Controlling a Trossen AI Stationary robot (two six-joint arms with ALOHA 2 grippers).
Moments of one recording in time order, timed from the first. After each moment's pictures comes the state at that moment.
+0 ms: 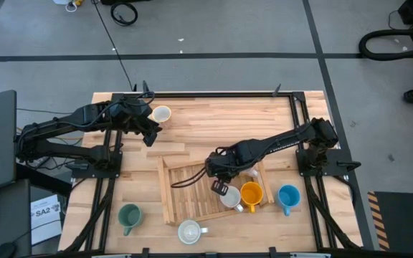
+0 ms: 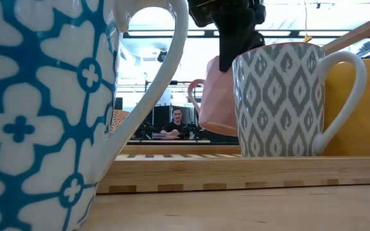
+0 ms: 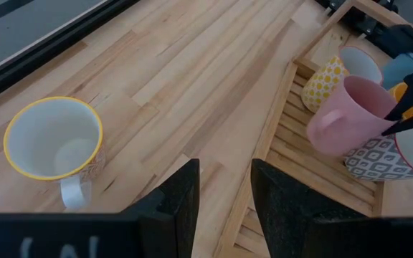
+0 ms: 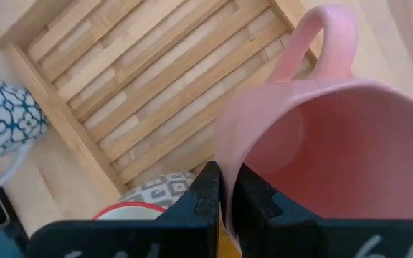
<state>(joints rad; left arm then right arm) 0.25 0.96 1.05 -0.84 -0.08 -0.43 0.23 1.88 1.63 -1.01 0.04 0.72</state>
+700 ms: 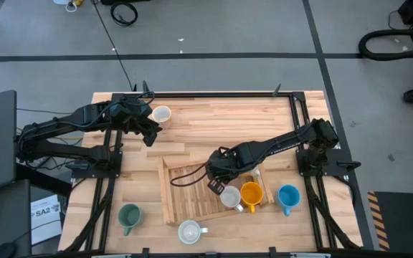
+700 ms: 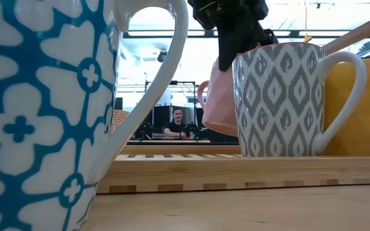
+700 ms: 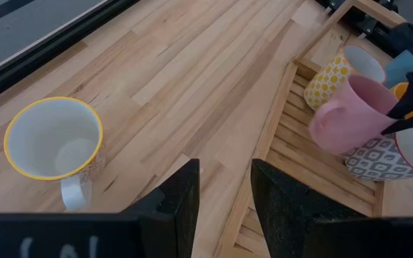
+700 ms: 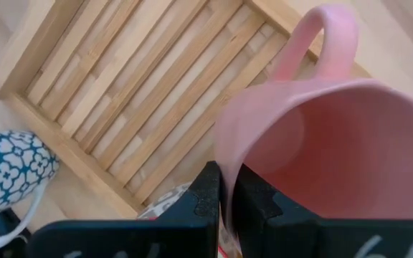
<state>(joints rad) 0.25 0.96 1.05 -0.84 -0.08 -0.43 0.25 1.88 1.63 -1.01 0.08 0.94</state>
